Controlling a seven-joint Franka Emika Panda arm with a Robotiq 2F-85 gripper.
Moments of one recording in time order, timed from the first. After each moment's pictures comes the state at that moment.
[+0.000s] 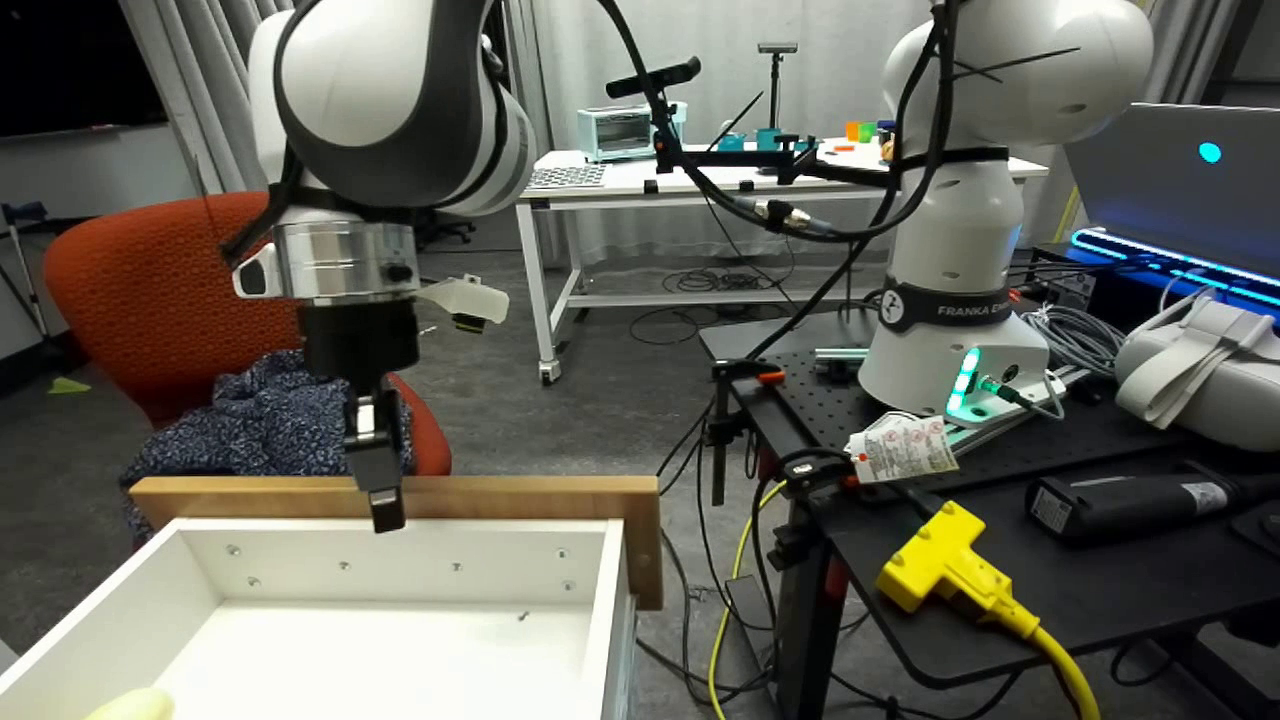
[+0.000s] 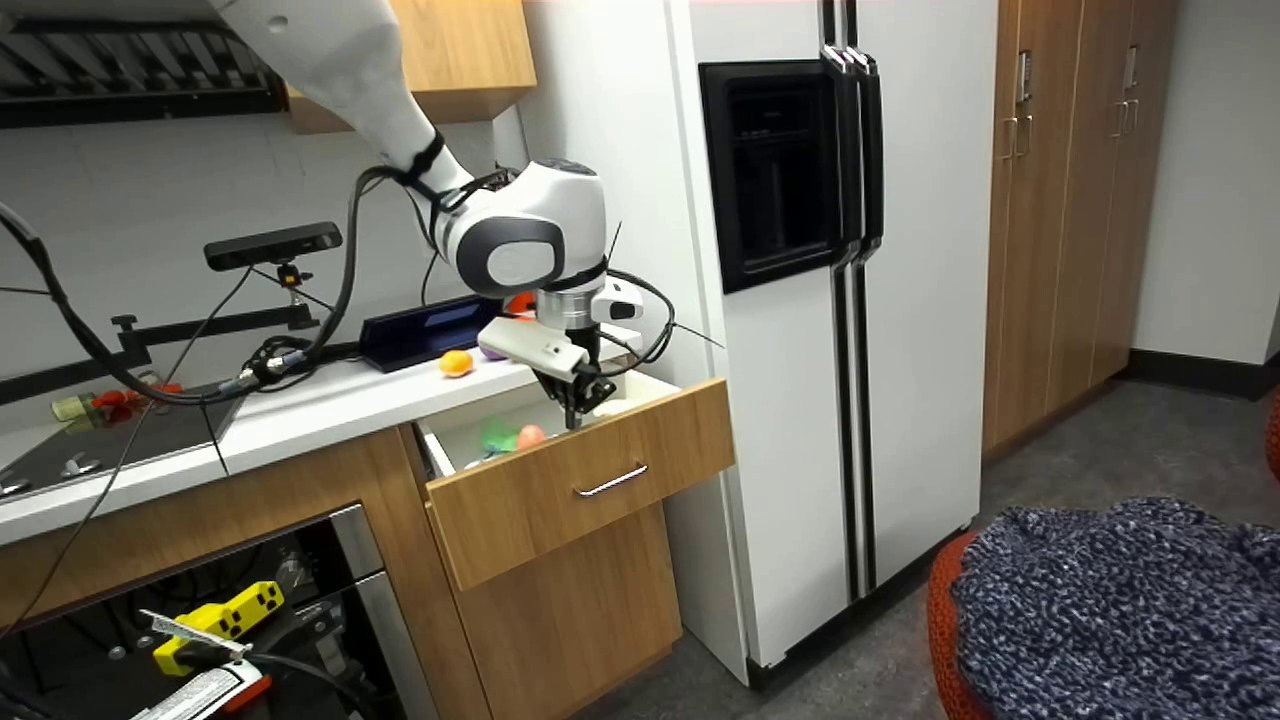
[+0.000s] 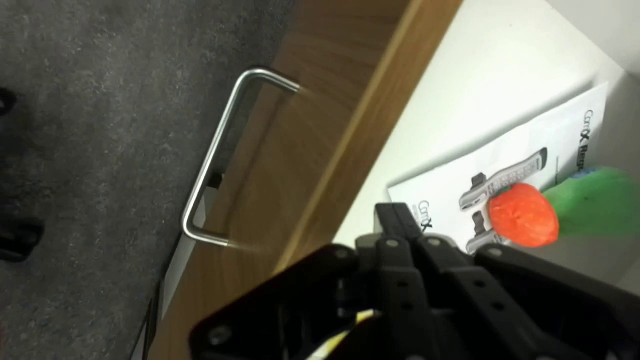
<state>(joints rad) -0.08 0.39 0.25 -2.17 0.42 2.63 -0.45</state>
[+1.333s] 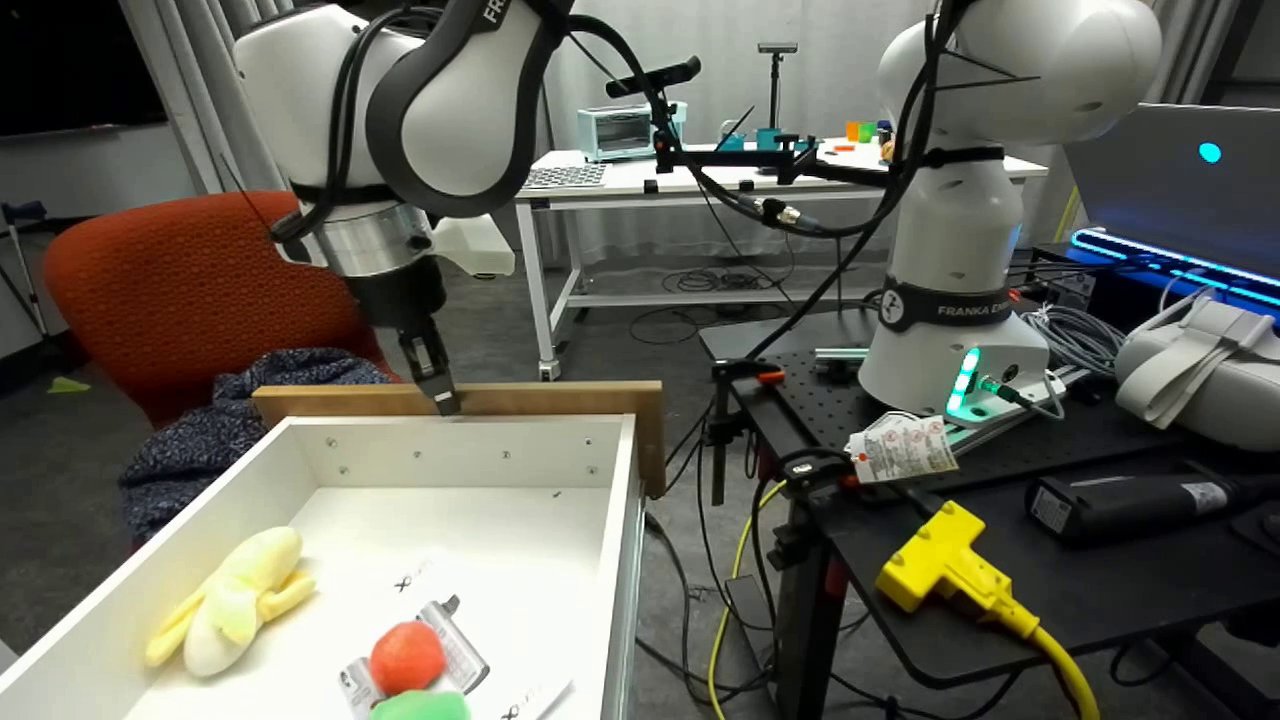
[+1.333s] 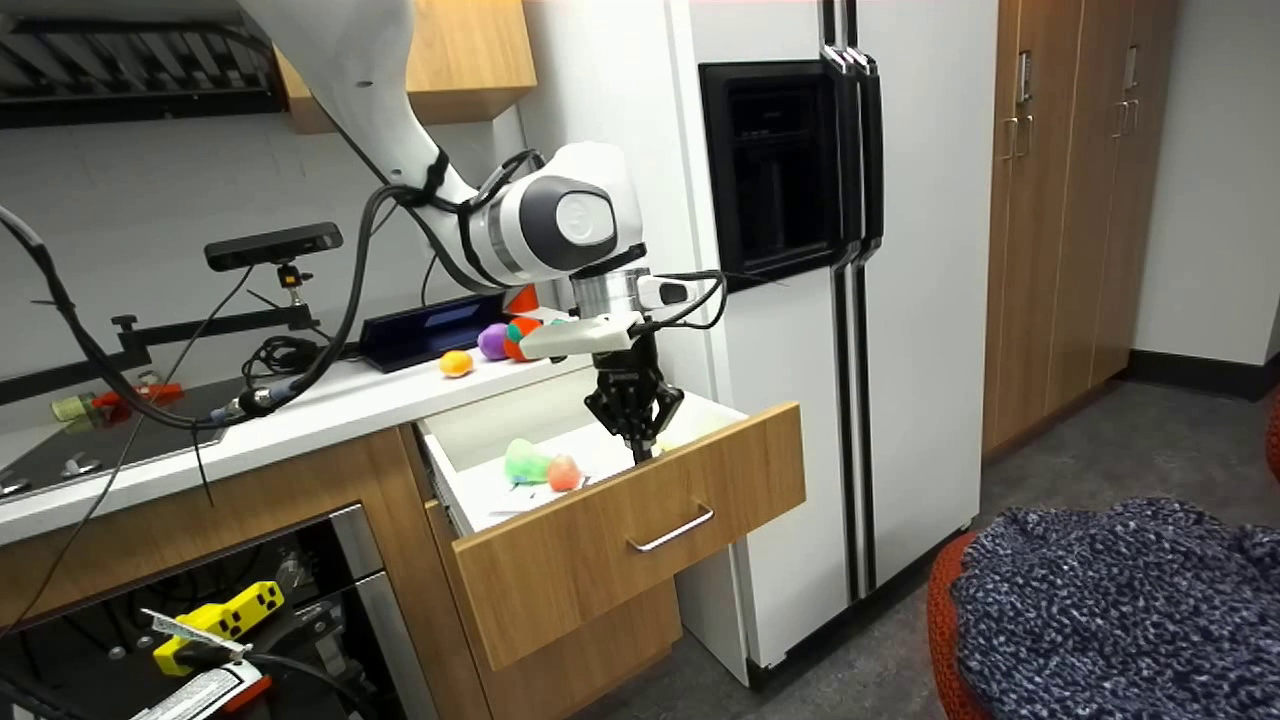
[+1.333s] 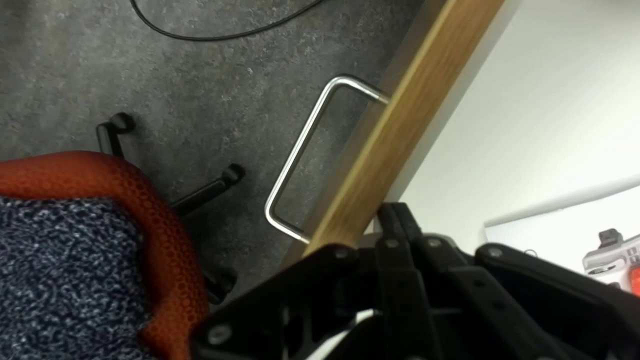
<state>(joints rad) 0.02 0.37 -0.03 -2.15 -0.19 2.45 -0.11</state>
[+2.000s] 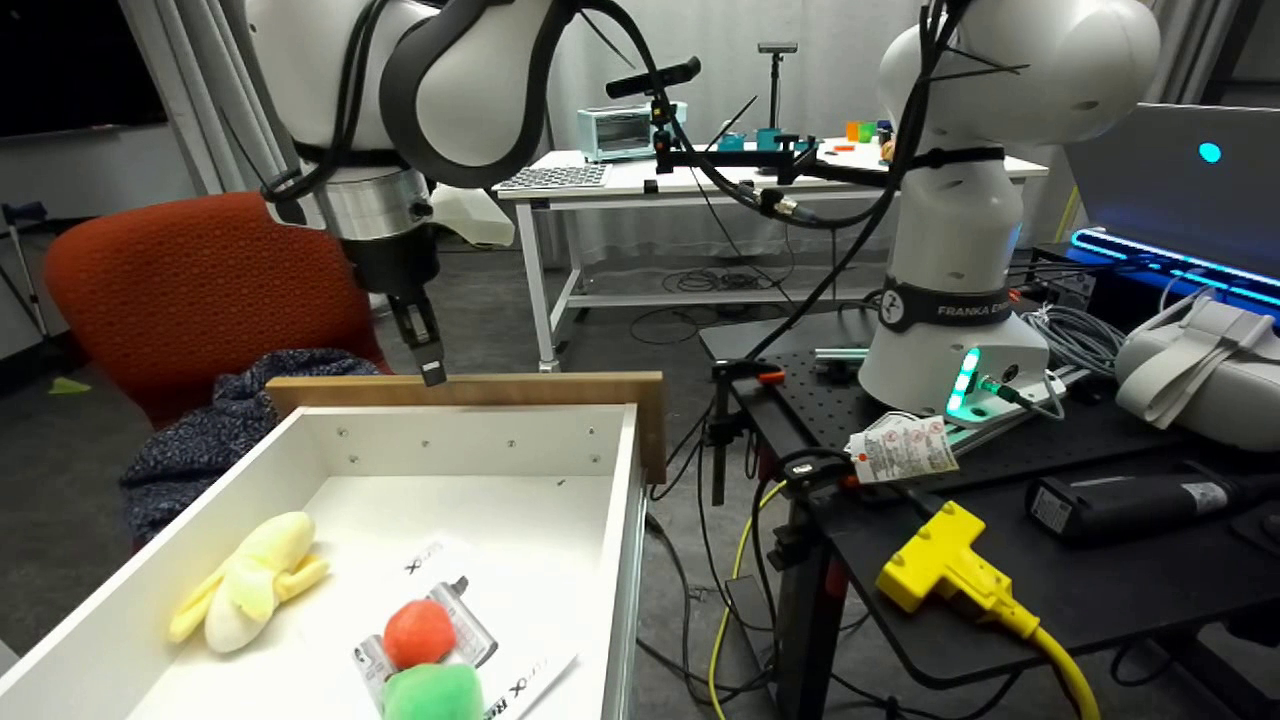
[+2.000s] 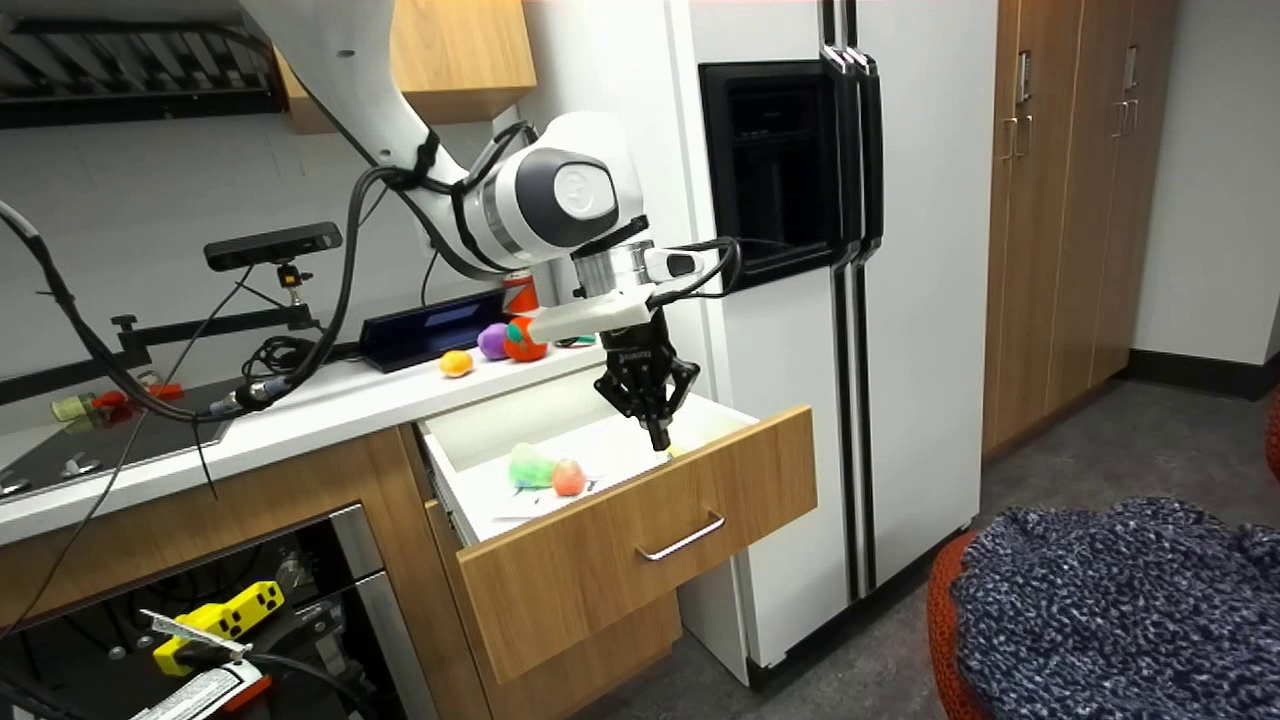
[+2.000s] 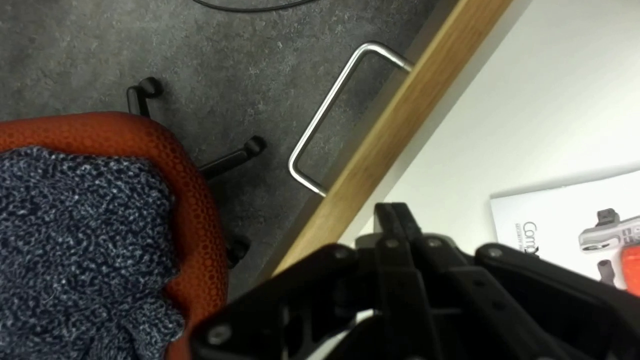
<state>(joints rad) 0.00 0.31 -0.05 -2.18 -0.24 2.50 -0.19</state>
